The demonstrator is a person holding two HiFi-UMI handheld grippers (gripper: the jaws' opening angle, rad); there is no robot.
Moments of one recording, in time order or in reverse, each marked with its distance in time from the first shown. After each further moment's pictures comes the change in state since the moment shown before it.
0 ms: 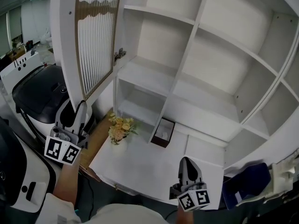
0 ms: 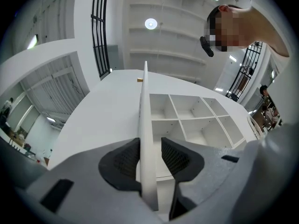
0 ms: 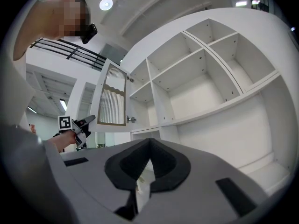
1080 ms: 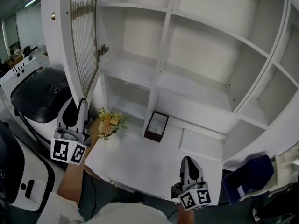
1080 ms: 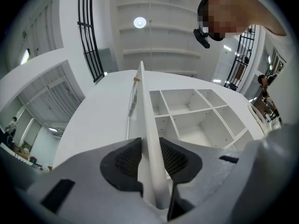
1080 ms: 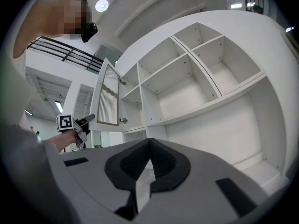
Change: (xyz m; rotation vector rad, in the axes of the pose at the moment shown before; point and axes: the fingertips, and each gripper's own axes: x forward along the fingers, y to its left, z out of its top) left arm 0.025 -0.081 -0.014 0.115 0.015 0.032; right arm -0.047 -0.067 -0.002 0.027 -0.005 -0.049
